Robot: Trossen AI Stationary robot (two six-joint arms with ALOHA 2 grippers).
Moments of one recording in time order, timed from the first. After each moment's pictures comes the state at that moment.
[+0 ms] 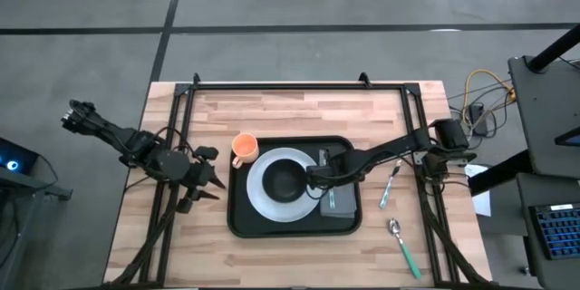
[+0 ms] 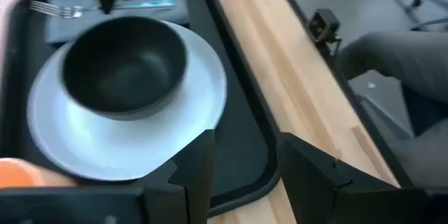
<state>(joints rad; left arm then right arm) -0.46 0.78 0.83 -0.71 -0.06 -0.18 0.17 1.83 1.20 -0.81 0.26 1.69</state>
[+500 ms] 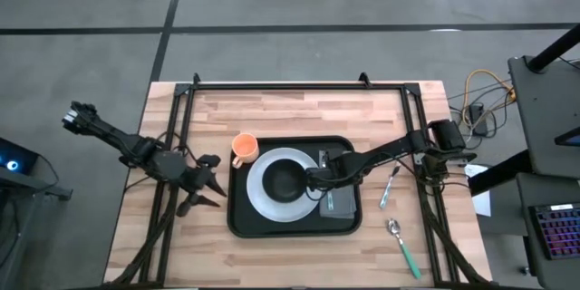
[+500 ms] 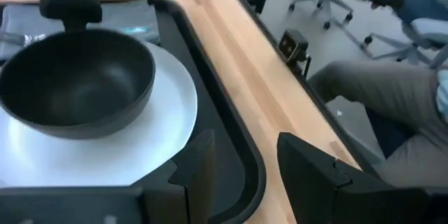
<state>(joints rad) -0.46 0.64 0.56 -0.40 0.03 -0.20 0.17 1.86 1.15 -0.71 0.25 1.70</state>
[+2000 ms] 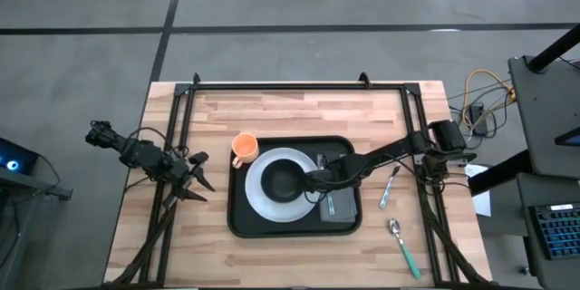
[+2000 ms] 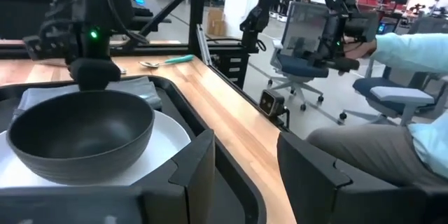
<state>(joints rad) -0.46 0.03 0.15 -0.26 0.05 -0.14 0.18 1.86 1.15 -0.66 0.19 1.65</state>
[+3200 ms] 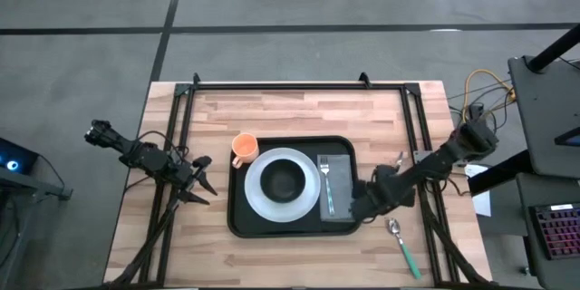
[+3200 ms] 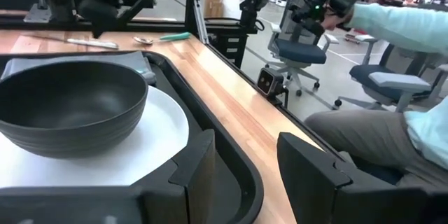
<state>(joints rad) -0.46 0.05 0.10 -0.26 0.06 -0.17 0.51 1.63 0.95 -1.17 0.11 2.30</state>
